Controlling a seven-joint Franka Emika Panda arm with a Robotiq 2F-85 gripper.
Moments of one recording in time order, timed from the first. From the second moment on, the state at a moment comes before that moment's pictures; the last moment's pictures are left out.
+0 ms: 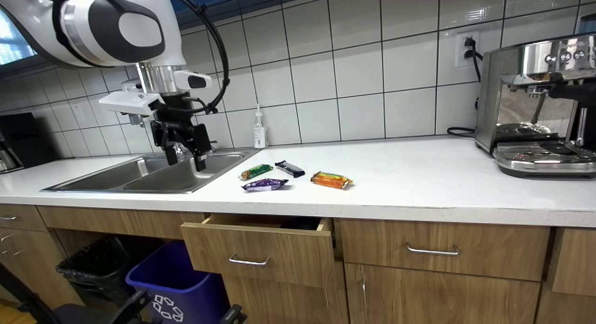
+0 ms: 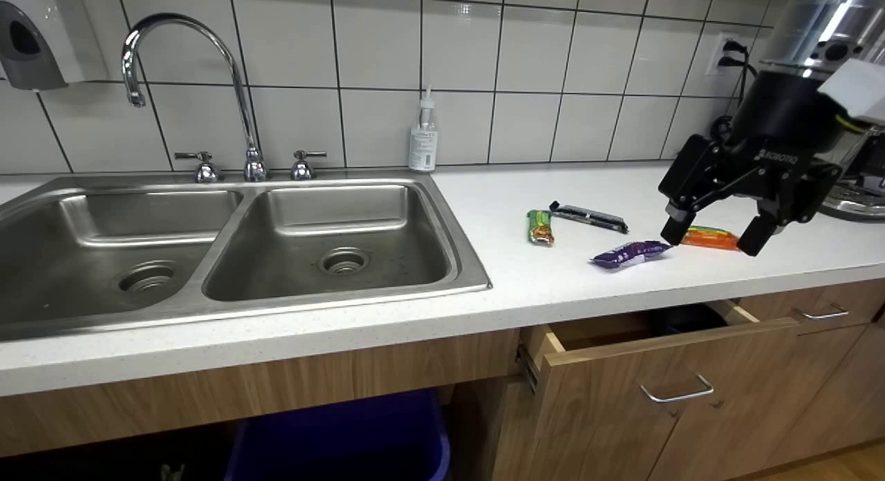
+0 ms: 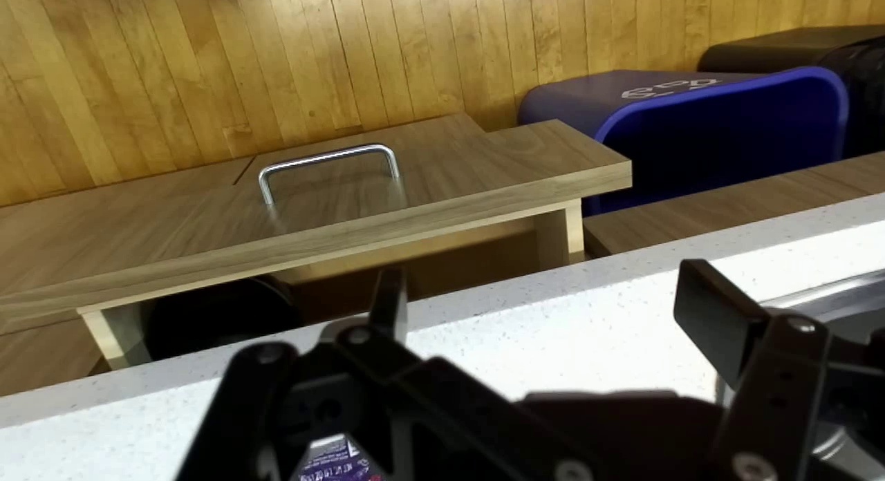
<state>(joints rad) 0.10 -0.30 0.08 -2.70 0.21 2.50 0.12</state>
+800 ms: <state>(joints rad) 0.08 -0.22 0.04 -2.70 0.20 2.53 0.11</state>
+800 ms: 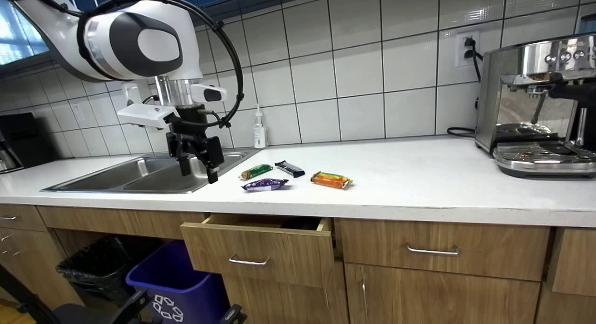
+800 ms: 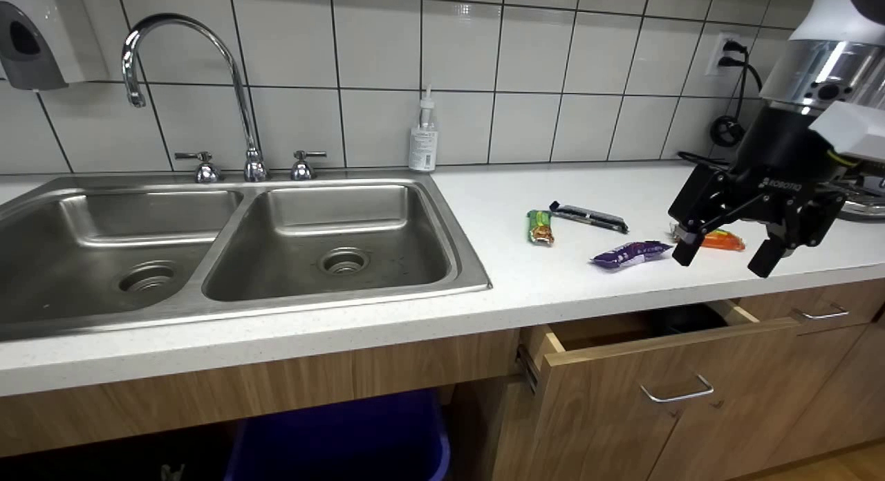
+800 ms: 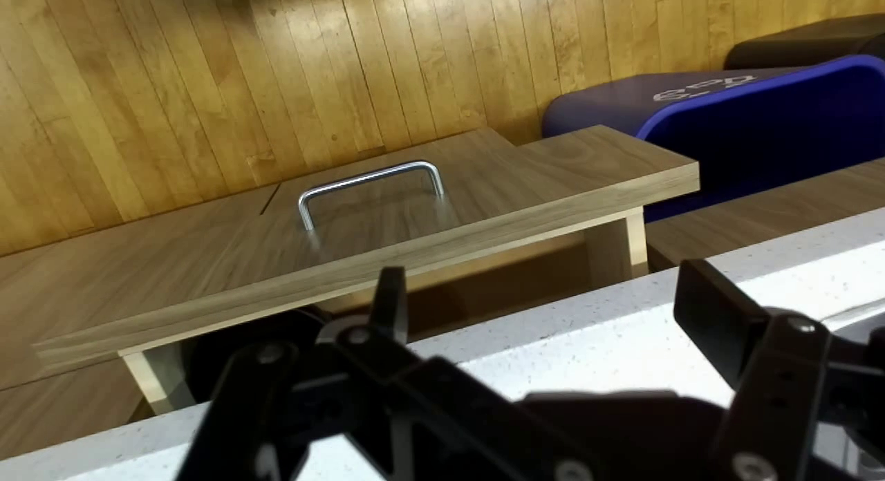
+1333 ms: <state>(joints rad) 0.08 -0.22 0.04 -2.70 0.20 2.53 0.11</state>
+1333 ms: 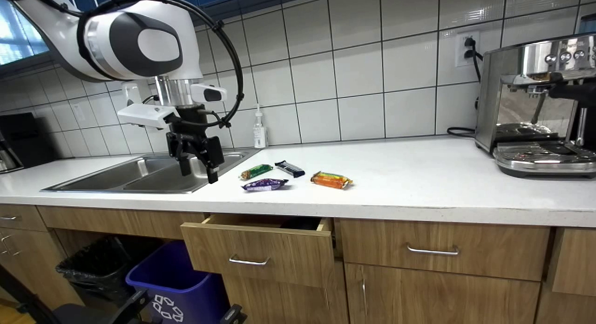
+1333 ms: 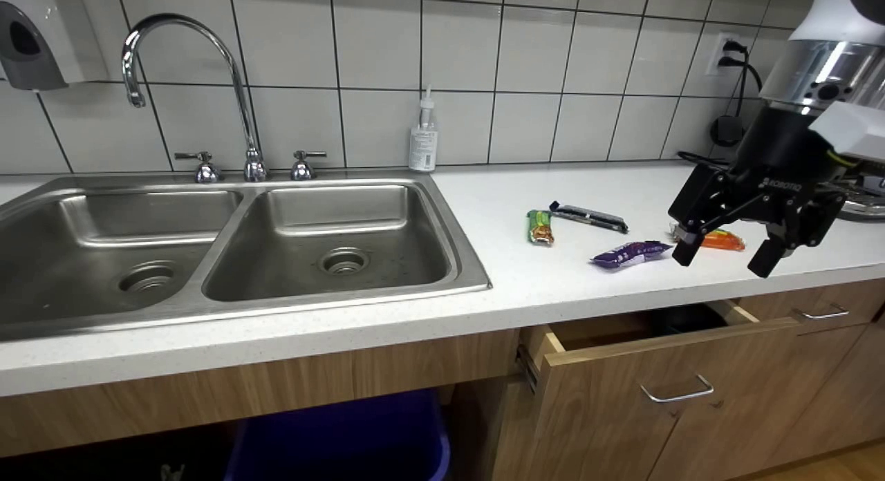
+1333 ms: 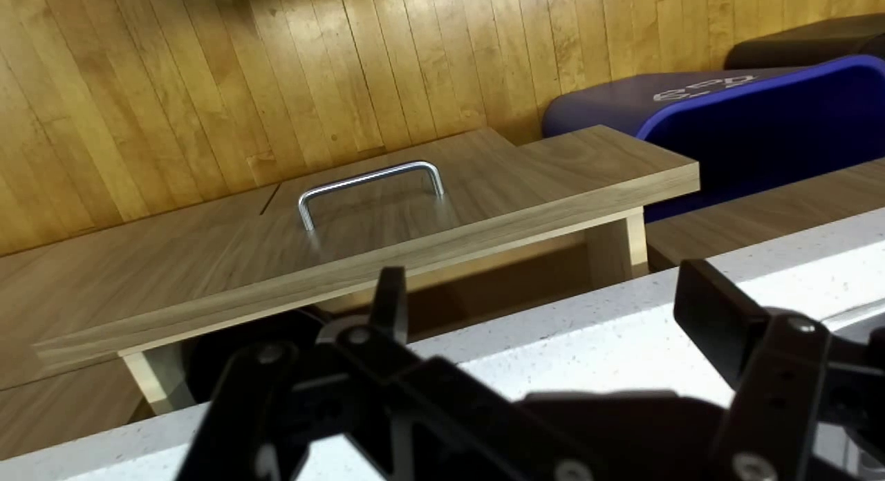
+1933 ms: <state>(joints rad) 0.06 -0.19 0.02 -2.70 0.13 2.57 0.08</state>
